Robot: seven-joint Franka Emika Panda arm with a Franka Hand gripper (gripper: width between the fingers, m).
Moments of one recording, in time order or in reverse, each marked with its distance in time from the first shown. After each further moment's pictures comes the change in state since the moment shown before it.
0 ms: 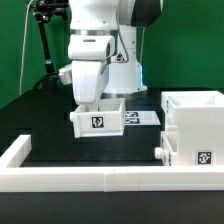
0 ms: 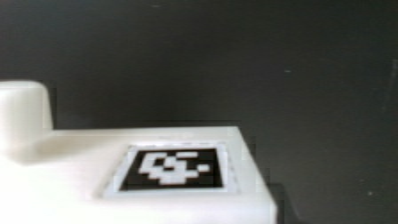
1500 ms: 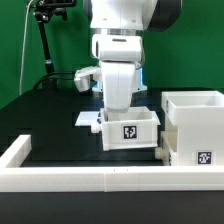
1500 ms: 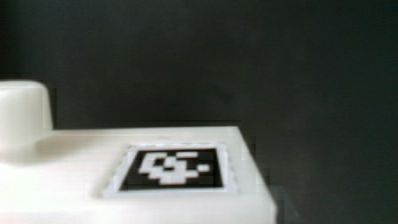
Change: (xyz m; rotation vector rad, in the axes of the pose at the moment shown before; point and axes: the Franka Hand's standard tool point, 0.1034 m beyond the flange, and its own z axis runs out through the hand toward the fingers) arm 0.040 0.064 0.001 -0.053 -0.029 -0.148
